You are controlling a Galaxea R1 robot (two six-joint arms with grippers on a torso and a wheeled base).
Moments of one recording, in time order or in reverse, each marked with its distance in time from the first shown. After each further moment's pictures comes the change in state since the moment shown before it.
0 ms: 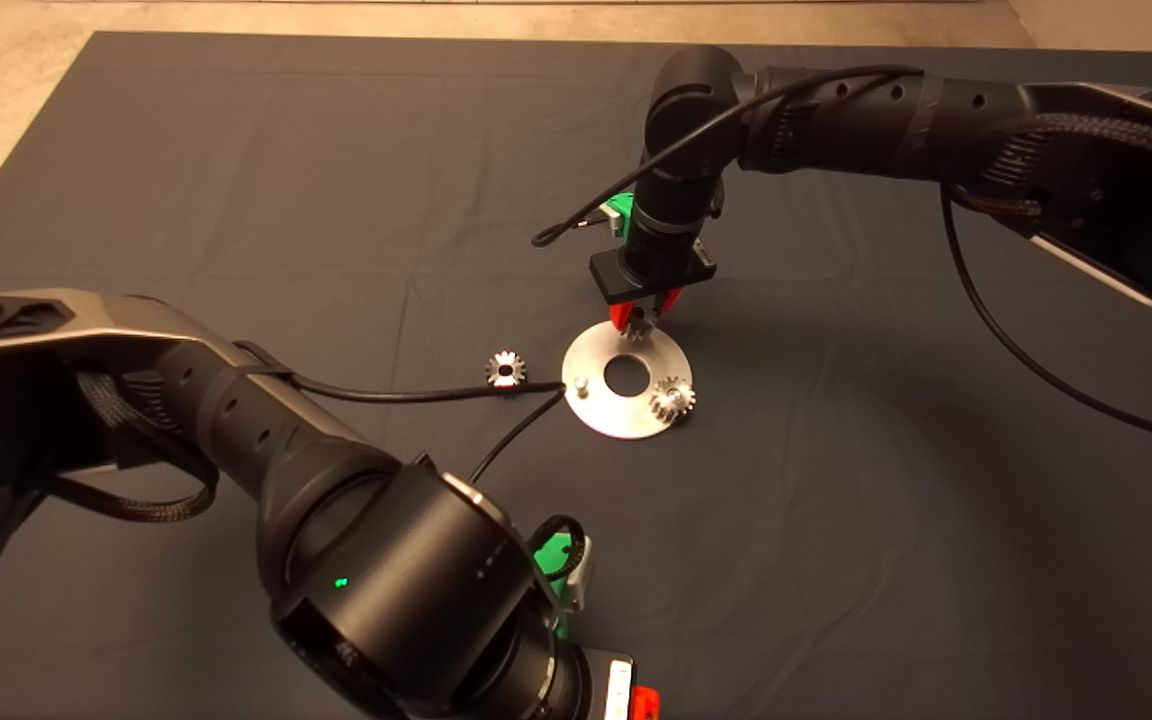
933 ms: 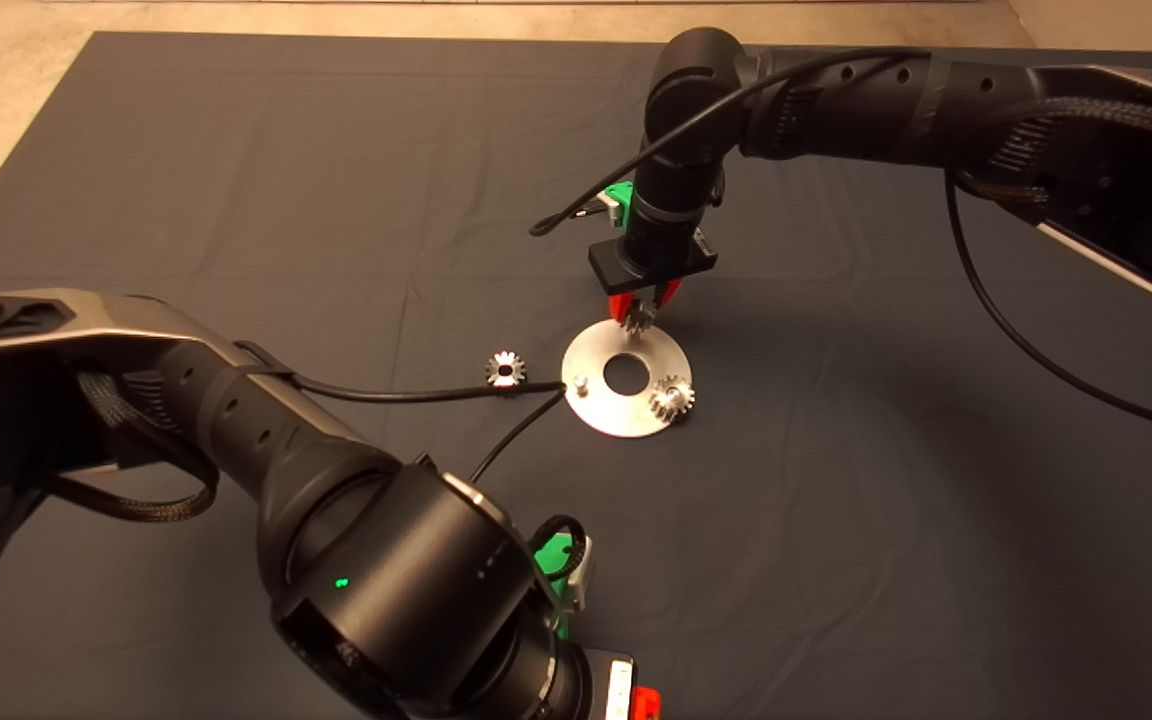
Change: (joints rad) left arm 0.000 0.000 0.000 0.000 0.000 0.000; right arm 0.015 0.003 0.002 0.003 -0.010 0.000
